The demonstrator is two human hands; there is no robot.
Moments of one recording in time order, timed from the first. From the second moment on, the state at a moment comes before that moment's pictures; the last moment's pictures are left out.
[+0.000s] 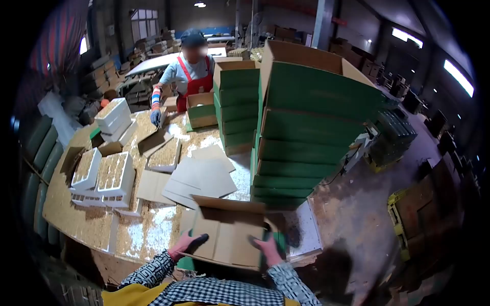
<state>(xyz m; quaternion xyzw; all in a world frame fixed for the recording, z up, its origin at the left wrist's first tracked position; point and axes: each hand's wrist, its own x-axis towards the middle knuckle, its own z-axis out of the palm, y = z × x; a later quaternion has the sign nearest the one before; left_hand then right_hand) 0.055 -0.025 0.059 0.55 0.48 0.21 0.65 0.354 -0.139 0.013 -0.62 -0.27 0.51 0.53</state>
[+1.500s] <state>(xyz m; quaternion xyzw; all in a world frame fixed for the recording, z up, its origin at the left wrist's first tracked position) 0.212 0.068 0.004 0.76 0.41 0.26 0.44 0.679 -0.015 0.327 -0.60 -0.59 -0.36 0.39</state>
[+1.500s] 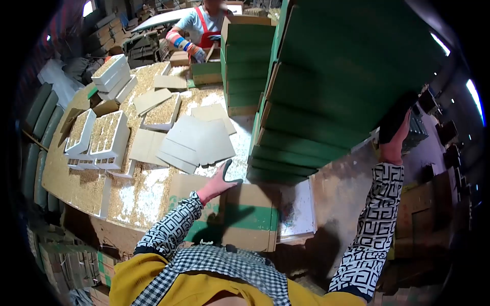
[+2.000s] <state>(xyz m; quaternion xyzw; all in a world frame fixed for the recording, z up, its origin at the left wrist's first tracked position) 0.244 0.093 0.002 0.81 0.45 0.20 0.32 0.623 -0.069 0.170 -0.48 -0.42 0.28 0.72</state>
